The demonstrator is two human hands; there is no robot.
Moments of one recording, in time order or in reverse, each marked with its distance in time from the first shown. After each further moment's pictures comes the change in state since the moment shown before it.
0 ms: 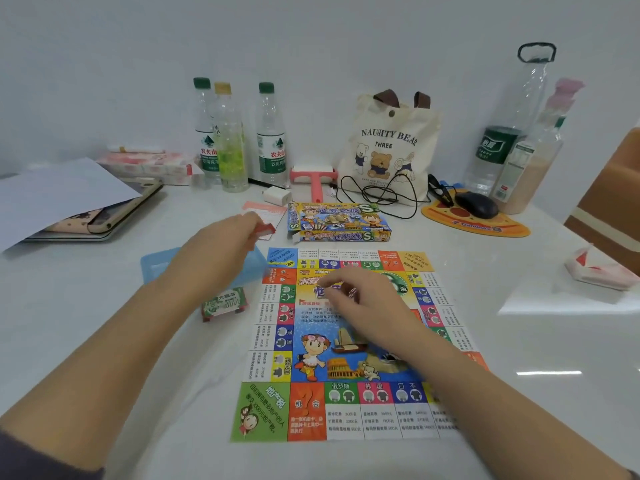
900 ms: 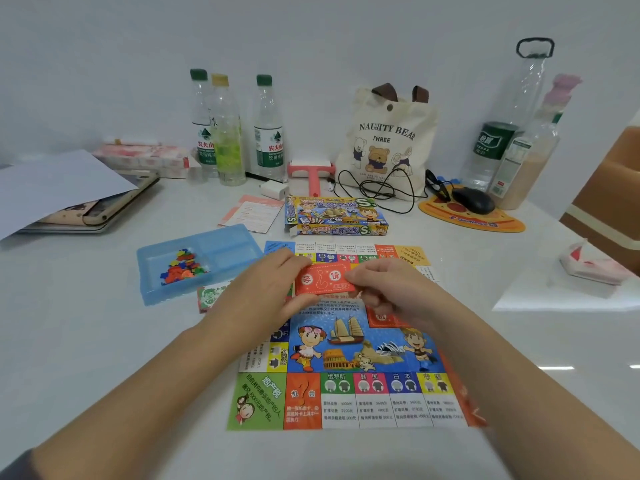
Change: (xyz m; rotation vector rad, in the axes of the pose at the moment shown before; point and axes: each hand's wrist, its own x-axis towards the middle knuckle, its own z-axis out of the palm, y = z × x) left_hand -0.045 0.040 0.039 -0.056 -0.003 0.288; right_hand -0.002 -0.004 -0.038 0.591 -0.181 0.508
